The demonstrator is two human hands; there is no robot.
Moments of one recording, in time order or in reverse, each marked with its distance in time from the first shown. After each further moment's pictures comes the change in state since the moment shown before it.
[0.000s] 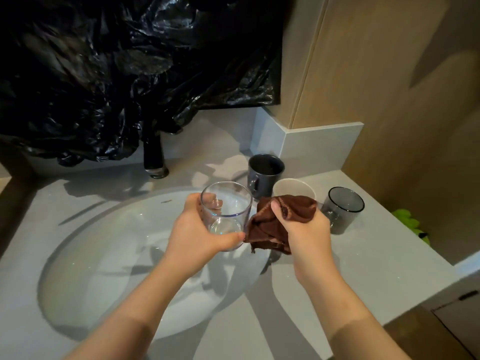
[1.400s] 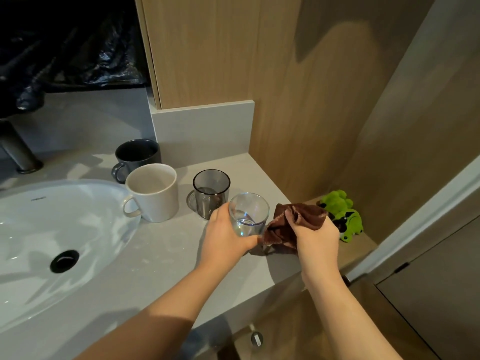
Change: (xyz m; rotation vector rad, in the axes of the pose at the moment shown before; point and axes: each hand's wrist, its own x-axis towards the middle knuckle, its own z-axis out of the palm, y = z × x) left_hand -0.016 0.031 0.314 0.347 -0.095 -0.066; right_hand 0.071 -0.008 -0.281 -0.178 0.298 -0.159
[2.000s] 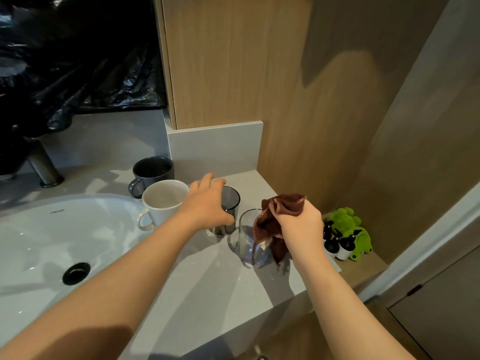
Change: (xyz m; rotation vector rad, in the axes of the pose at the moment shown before) left_hand 0.066 0.027 -0.087 0.577 -0.164 0.200; right_hand 0.016 -0.029 0.040 -0.245 -0.124 -0.026
